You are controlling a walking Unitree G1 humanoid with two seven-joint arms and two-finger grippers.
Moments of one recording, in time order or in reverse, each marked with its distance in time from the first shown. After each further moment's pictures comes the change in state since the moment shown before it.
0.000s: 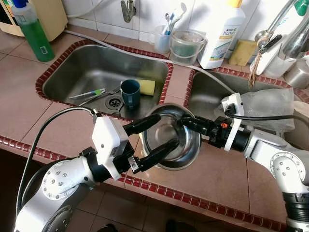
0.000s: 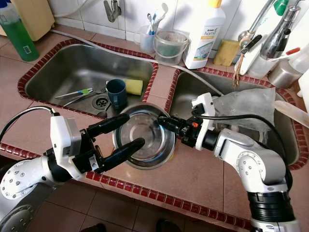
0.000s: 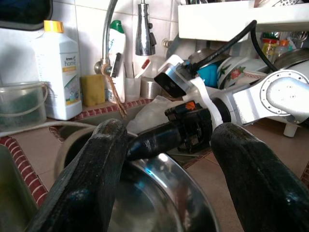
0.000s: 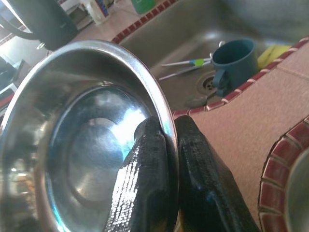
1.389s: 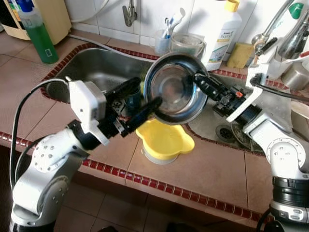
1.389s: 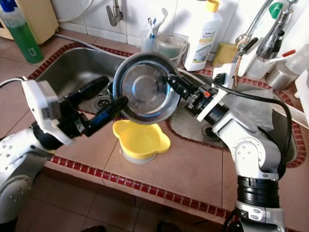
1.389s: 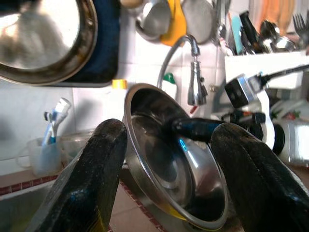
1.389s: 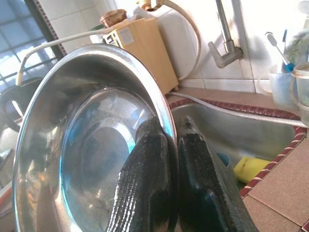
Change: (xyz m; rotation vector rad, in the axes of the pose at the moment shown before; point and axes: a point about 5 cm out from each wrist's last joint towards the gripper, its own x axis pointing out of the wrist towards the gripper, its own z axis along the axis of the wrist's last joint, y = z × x) left arm 0.004 0.049 0.030 0.061 -0.158 0.177; right arm 0.009 -0.006 0.049 -0.045 -0.413 -0.071
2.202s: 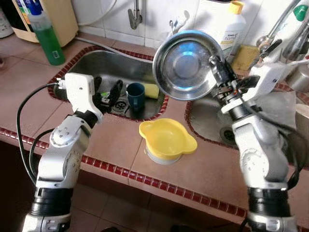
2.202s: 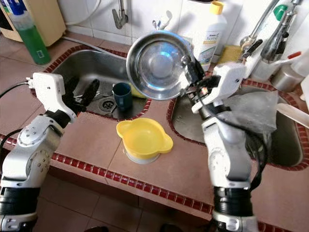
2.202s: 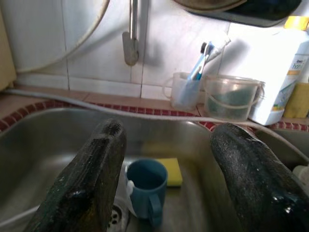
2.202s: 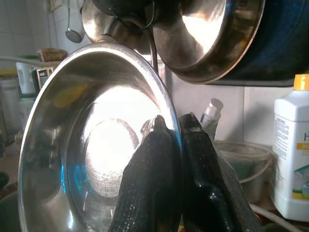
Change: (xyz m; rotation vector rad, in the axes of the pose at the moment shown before) left arm 0.006 0.077 -0.059 -0.009 0.212 0.580; right arm 0.008 0.018 -0.007 -0.413 -0.277 -0.307
